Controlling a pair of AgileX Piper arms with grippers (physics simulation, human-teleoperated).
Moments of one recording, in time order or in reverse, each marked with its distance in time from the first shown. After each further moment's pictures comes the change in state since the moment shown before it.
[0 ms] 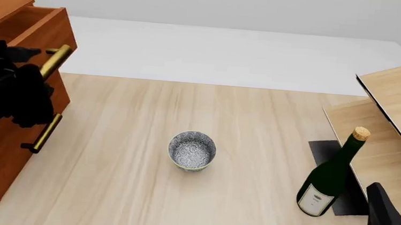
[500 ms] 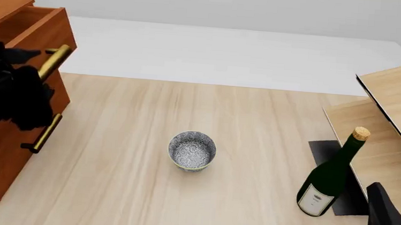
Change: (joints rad) left arm -0.017 -0.042 0.014 0.028 -0.014; right arm -0.001 0.000 -0.001 0.001 0.002
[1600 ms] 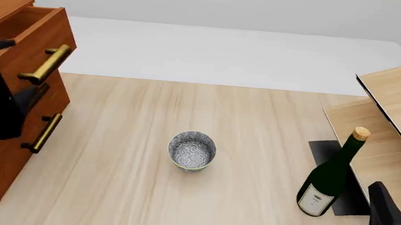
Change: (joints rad) left arm -0.057 -0.292 -0.020 0.249 -0.059; right arm -0.005 0.000 -0.004 -0.002 0.012
